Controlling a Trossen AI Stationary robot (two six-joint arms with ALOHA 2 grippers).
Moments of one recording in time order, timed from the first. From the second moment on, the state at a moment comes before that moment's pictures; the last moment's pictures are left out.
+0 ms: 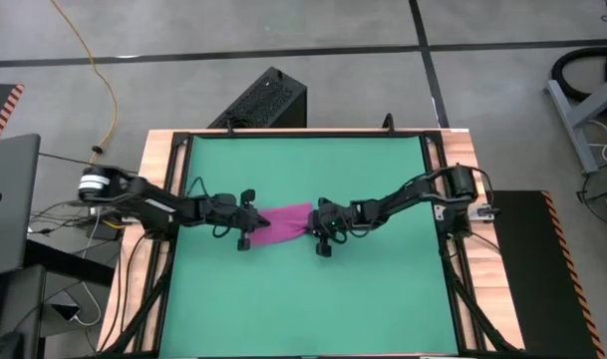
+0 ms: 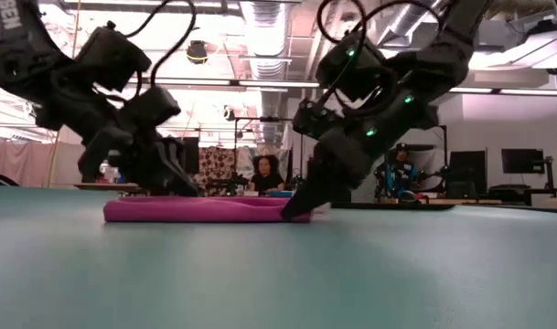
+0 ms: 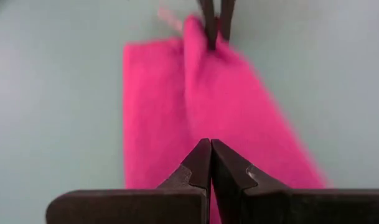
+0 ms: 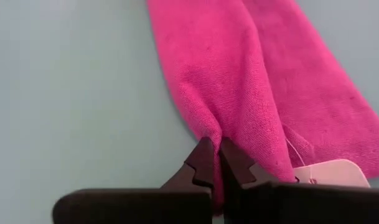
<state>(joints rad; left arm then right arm) 0.08 1.44 0.24 0.73 0.02 0.16 0.03 1.88 0.86 0.30 0.02 0.09</state>
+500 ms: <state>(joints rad) 0.05 1.74 0.42 0.74 0.12 0.15 0.05 1.75 1.02 -0.11 -0.07 0.30</state>
